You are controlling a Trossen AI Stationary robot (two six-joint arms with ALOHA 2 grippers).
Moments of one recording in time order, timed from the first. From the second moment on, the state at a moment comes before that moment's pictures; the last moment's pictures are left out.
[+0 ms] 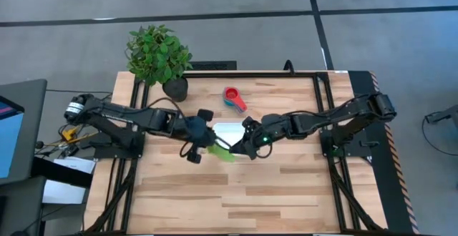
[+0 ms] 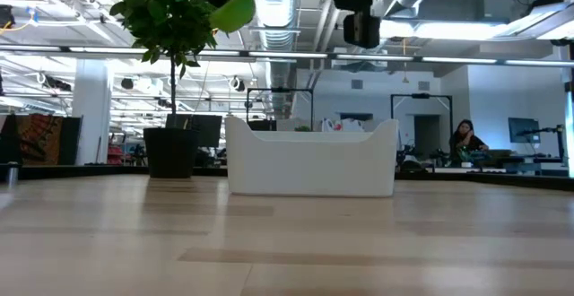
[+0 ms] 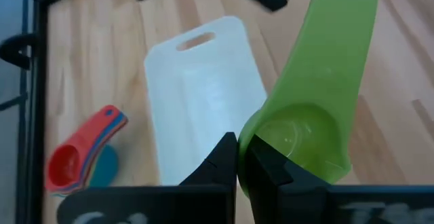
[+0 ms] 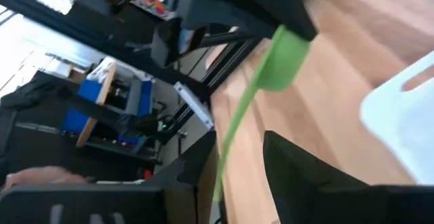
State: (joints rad) left arm -0.17 1.41 1.22 -0.55 -0.23 0.26; right arm 0.14 1.48 0.96 0.24 -0.15 0.96
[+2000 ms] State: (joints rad) left arm 0.05 1.38 1.23 -0.46 -0.61 -0.17; right arm -0.69 1.82 0.92 0.32 -0.86 0.89
